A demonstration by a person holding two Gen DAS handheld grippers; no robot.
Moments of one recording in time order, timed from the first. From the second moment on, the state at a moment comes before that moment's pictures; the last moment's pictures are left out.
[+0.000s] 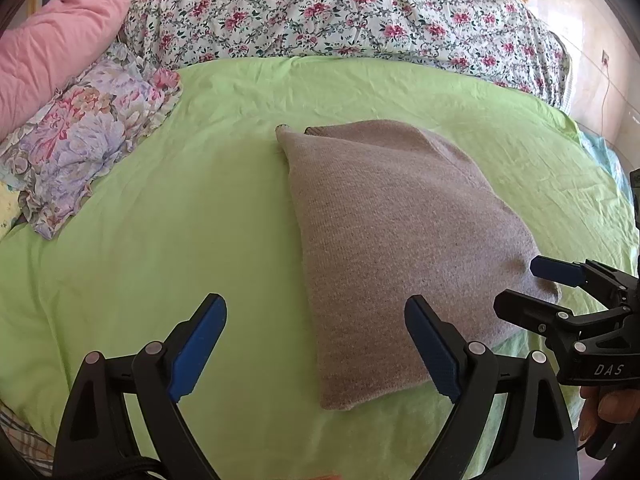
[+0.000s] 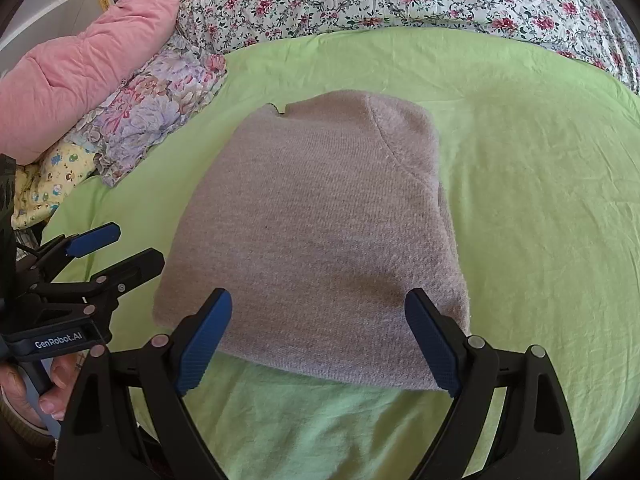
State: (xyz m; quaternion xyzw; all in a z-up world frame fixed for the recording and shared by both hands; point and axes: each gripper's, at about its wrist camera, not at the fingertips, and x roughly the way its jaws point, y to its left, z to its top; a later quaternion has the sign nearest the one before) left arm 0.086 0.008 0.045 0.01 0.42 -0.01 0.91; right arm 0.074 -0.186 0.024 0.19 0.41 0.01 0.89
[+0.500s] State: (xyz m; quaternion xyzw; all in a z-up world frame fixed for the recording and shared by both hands) left arm 0.087 0.007 0.047 0.01 0.42 -0.01 0.91; right arm 0.073 -0.182 0.025 0.19 0.40 0.01 0.89
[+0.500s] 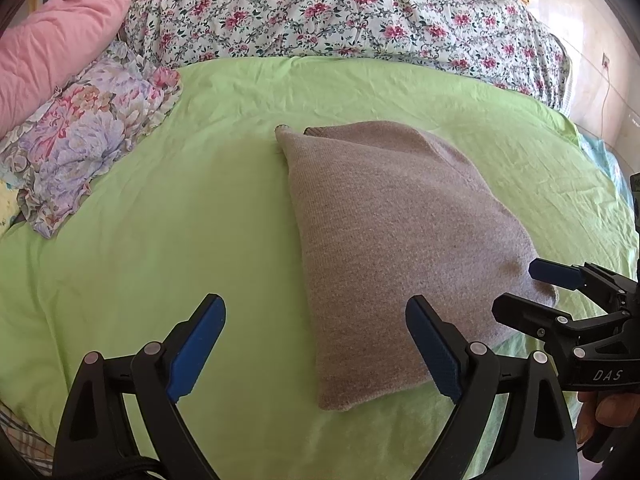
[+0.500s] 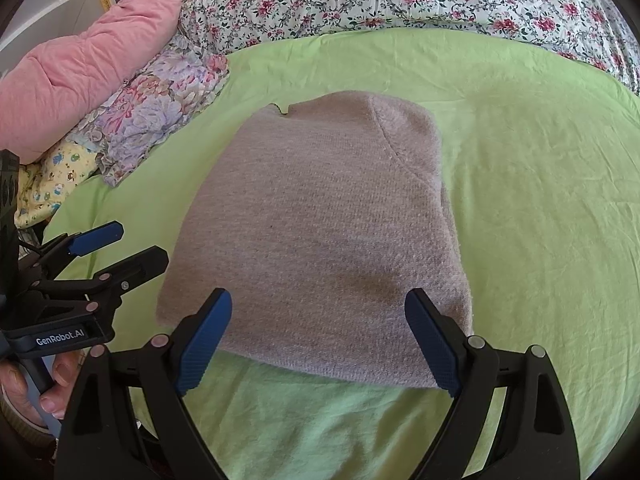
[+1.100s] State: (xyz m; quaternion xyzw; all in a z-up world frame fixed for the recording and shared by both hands) left arm 0.086 0.005 0.048 0.01 0.42 -0.02 0.91; right arm 0.072 -0.177 0.029 0.19 0.40 0.01 0.89
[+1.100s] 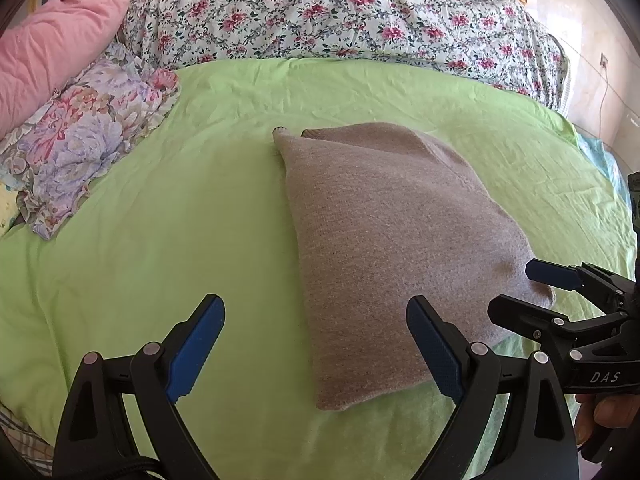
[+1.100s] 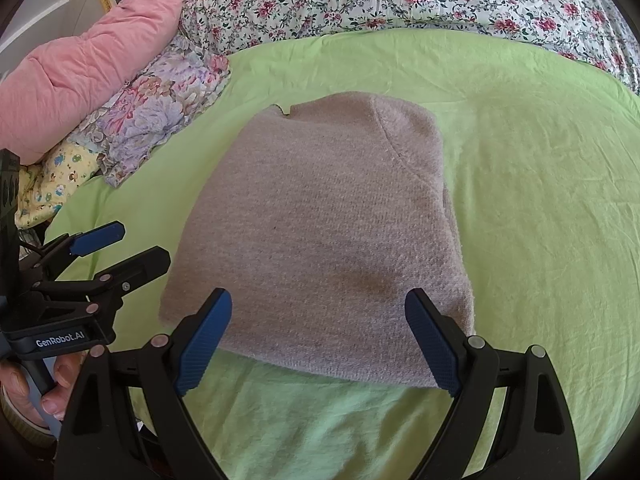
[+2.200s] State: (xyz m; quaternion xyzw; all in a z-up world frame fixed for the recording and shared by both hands) left arm 0.085 0.003 0.051 0.01 0.42 -0.02 0.91; right arm 0.070 -0.173 0.032 0.20 0.40 0.01 0.89
